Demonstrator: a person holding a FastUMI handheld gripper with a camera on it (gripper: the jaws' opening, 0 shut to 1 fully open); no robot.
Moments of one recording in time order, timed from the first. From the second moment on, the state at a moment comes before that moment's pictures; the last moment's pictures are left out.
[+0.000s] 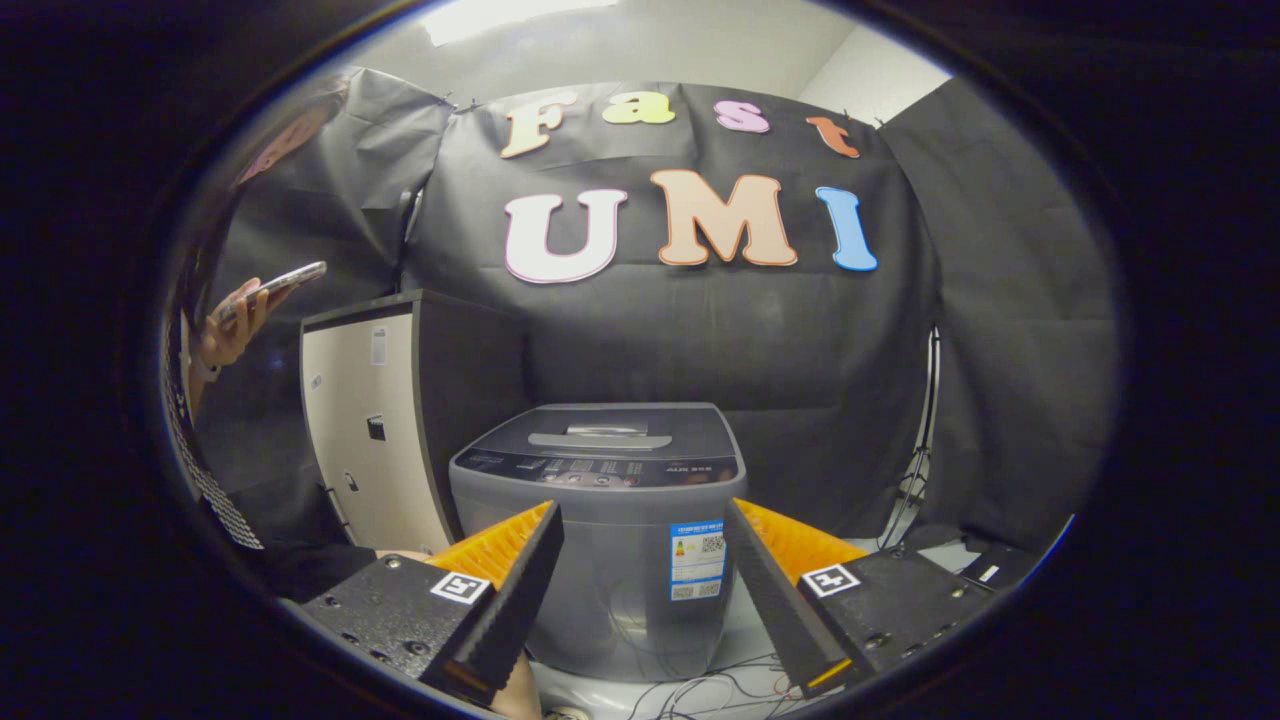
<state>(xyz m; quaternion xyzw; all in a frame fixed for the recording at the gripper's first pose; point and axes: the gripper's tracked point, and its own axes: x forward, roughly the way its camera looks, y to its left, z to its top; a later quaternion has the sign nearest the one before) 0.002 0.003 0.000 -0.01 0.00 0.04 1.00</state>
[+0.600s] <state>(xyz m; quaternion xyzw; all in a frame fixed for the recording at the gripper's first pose) 0.002 0.003 0.000 -0.01 0.00 0.04 1.00</state>
